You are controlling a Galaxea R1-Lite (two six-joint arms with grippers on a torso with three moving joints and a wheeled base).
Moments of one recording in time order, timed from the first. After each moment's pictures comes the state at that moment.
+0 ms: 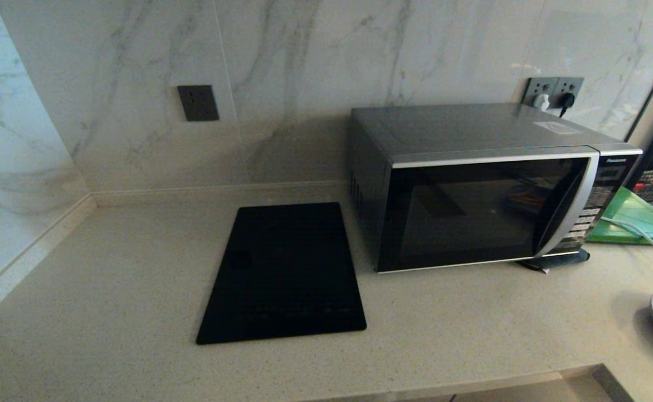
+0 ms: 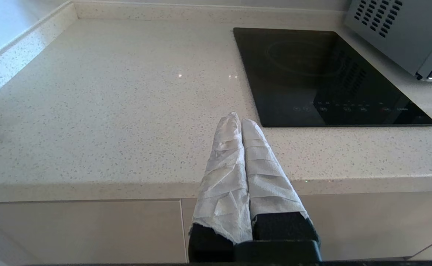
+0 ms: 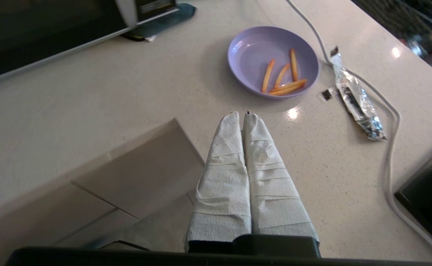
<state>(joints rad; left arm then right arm) 0.00 0.00 0.00 -0.01 0.03 -0.07 -0.10 0.53 -0.90 0.72 -0.41 0.14</state>
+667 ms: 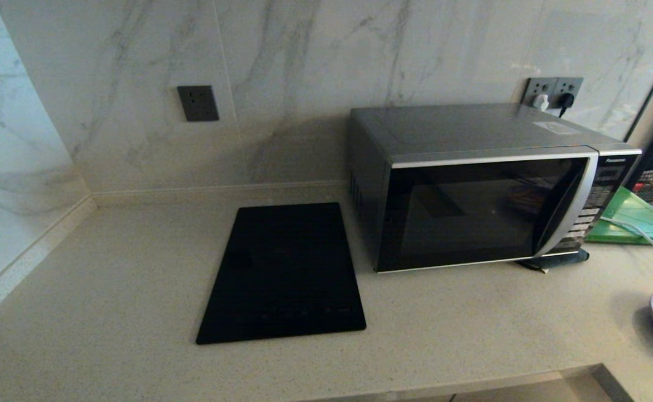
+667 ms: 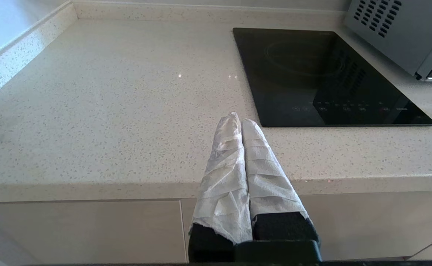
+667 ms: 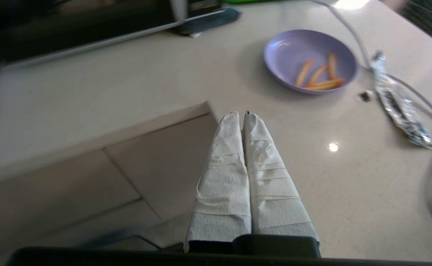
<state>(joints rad) 0.00 0.00 0.00 -0.01 0.03 -0.07 -0.02 0.20 -0.83 0.86 -0.31 0.13</state>
